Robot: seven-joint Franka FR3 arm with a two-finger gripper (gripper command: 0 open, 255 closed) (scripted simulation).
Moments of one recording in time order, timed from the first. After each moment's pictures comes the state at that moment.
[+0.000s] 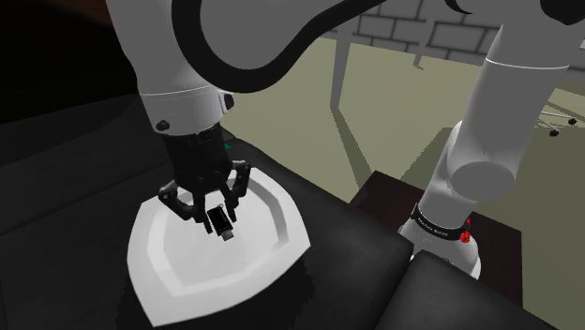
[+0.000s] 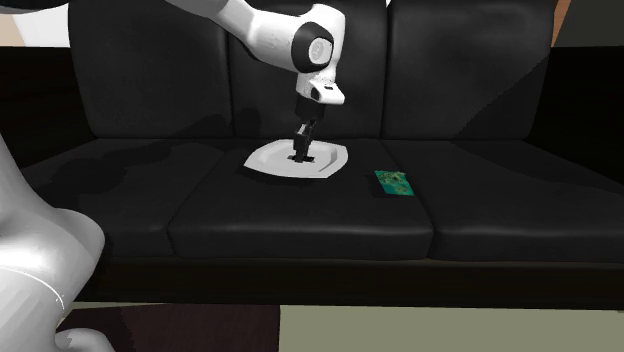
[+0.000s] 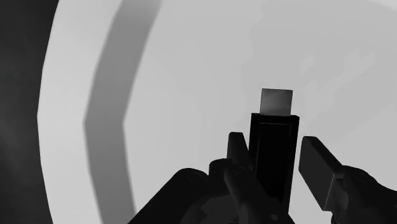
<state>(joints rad) 0.15 0.08 0.75 -1.91 0.14 1.89 1.18</state>
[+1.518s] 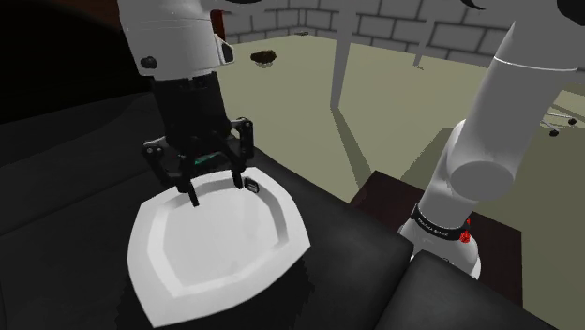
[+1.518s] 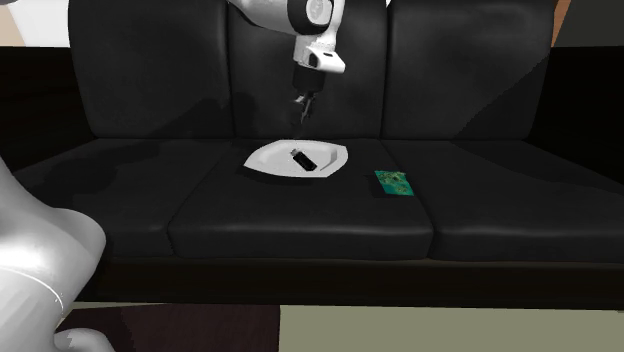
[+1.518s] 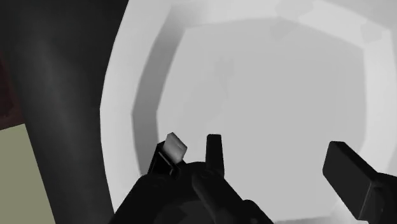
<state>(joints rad) 0.13 0.02 0.75 -1.79 0.19 1.73 1.17</state>
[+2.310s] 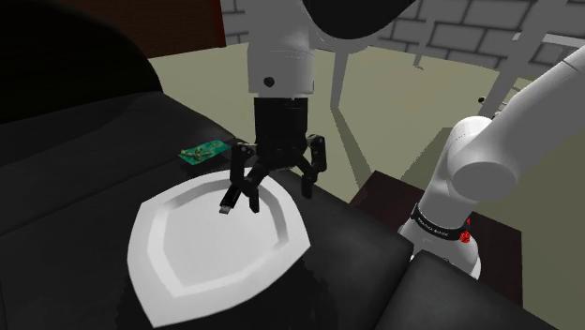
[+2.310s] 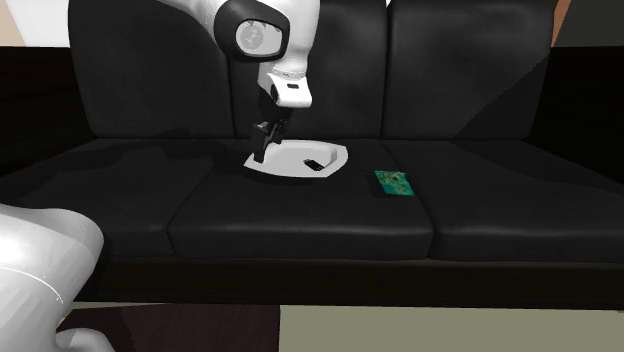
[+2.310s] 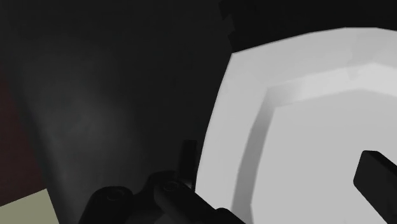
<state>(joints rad) 0.16 -0.45 0.59 -2.30 0.64 1.84 0.89</state>
